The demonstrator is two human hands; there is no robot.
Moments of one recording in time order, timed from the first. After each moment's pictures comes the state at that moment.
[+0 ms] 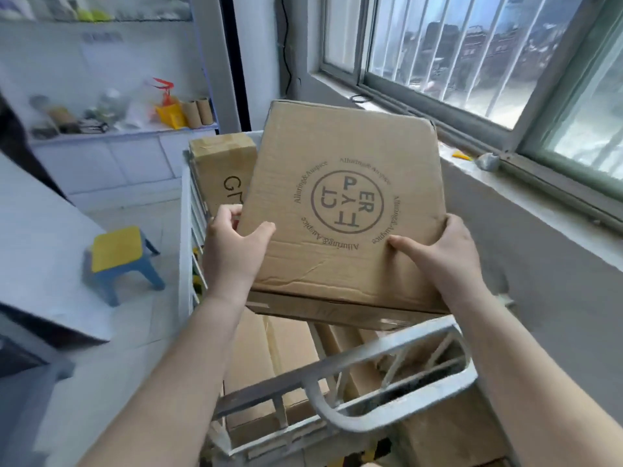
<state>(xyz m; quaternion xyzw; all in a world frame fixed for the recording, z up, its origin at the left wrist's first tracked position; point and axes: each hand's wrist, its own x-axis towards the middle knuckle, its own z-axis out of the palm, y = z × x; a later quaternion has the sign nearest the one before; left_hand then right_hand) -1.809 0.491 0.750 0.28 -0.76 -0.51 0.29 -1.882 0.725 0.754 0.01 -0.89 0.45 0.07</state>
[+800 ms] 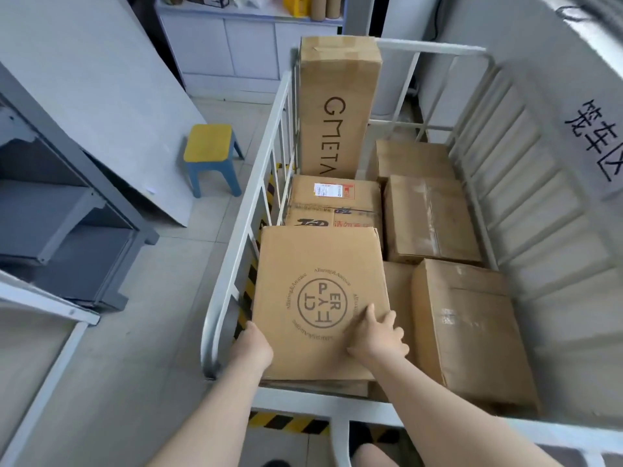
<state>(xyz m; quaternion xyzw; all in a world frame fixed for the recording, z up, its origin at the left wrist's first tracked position) -1.799 0.427 0.484 0.58 -0.72 -0.29 -0.23 -1.944 0.565 0.484 0.12 -0.93 0.00 -0.36</state>
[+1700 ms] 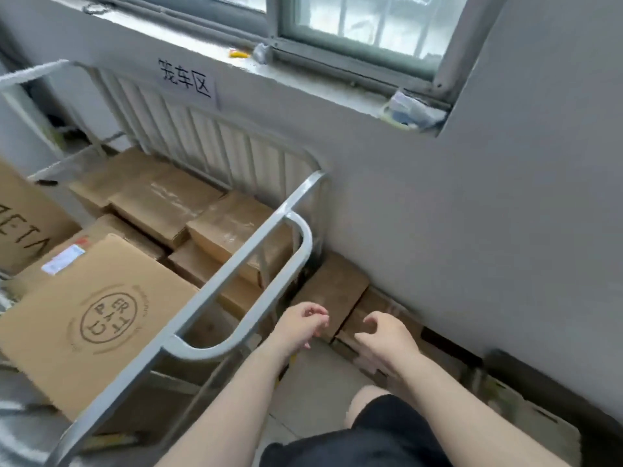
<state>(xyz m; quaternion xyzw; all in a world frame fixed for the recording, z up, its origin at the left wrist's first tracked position) -1.750 0.734 0.566 0.00 -0.79 -0.50 -0.36 -1.685 0.894 0.552 -0.29 -0.88 0.31 -0.22</state>
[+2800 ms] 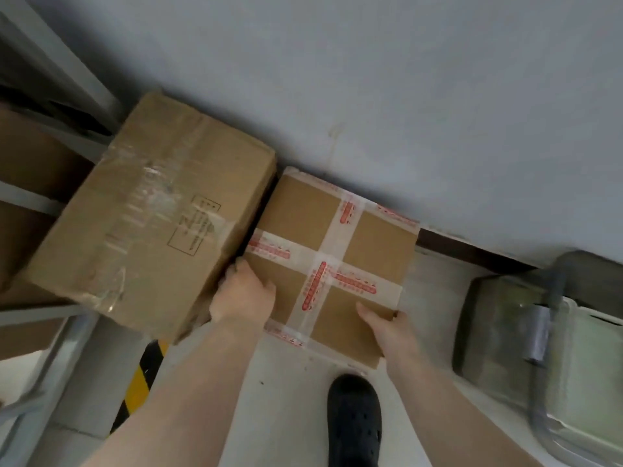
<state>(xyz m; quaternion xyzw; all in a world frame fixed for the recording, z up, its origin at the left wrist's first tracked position) -1.835 1.017 -0.006 -0.02 -0.93 -0.08 -0.36 -1.682 1.151 -0.009 -0.67 -0.50 0.52 -0.15</state>
